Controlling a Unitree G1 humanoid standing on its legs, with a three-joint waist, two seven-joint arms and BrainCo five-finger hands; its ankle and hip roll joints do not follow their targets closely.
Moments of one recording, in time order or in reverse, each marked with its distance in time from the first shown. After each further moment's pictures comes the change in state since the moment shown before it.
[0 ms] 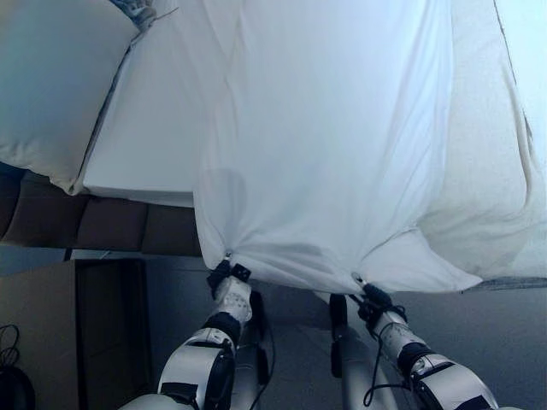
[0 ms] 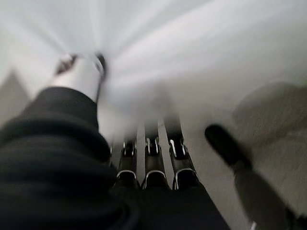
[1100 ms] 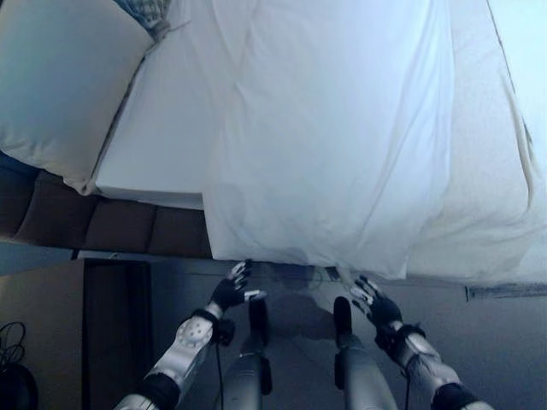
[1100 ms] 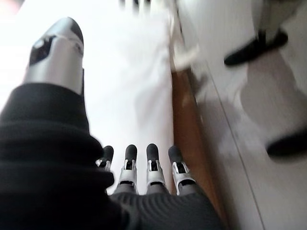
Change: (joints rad) left arm 0.179 0.349 -0.675 -0.527 0.528 -0.007 -0.699; right arm 0.128 -0.209 0.255 -0.557 -0.071 -0.057 0.398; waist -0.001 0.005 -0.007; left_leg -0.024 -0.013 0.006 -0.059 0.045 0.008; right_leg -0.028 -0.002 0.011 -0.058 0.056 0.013
